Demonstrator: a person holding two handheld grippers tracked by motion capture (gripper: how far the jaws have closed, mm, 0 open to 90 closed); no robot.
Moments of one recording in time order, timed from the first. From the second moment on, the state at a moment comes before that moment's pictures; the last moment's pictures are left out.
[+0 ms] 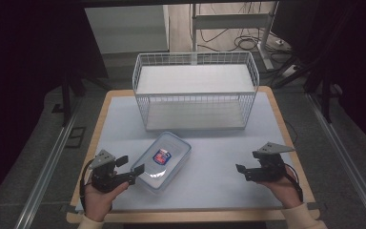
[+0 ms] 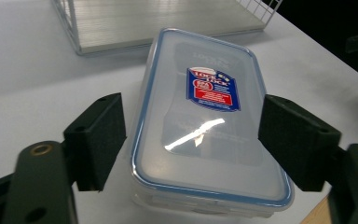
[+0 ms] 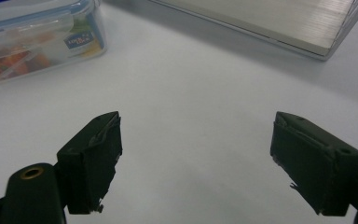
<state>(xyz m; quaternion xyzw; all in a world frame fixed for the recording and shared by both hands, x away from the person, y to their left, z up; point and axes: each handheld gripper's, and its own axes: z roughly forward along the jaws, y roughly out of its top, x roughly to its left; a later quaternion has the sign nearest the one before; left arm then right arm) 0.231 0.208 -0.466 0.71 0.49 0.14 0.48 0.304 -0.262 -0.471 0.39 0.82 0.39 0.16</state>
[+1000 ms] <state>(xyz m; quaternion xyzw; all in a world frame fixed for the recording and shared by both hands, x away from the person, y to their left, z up) 0.213 0.109 -0.498 0.81 0.39 0.07 0.43 0.305 -0.257 -0.485 0.39 0.83 0.38 0.14</state>
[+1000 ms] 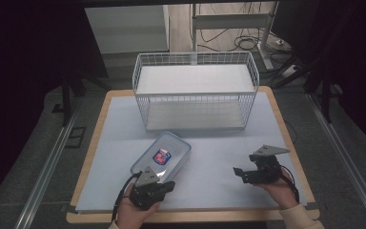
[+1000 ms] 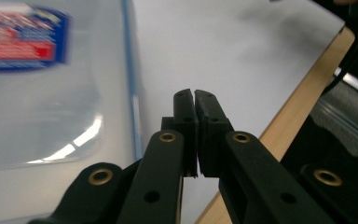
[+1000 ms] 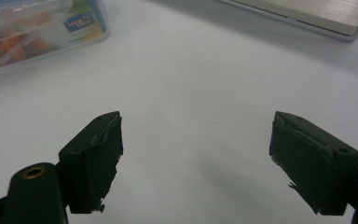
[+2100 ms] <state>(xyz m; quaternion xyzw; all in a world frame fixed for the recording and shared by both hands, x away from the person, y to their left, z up) 0.207 0.133 -0.519 0.81 0.43 0.10 0.39 0.305 -0.257 -0.493 0.39 0.83 0.36 0.14</state>
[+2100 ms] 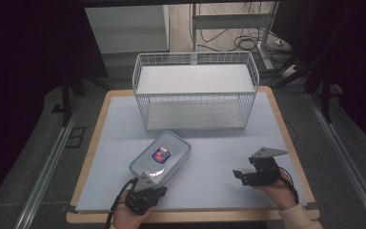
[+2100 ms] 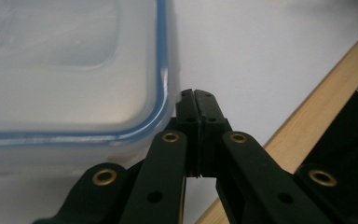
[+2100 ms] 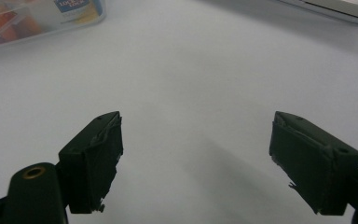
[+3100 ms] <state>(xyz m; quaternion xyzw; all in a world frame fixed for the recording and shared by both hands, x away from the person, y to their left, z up) 0.244 0.219 -0.525 0.74 0.53 0.12 0.39 0.306 -0.257 -0.499 0.39 0.84 0.35 0.13</state>
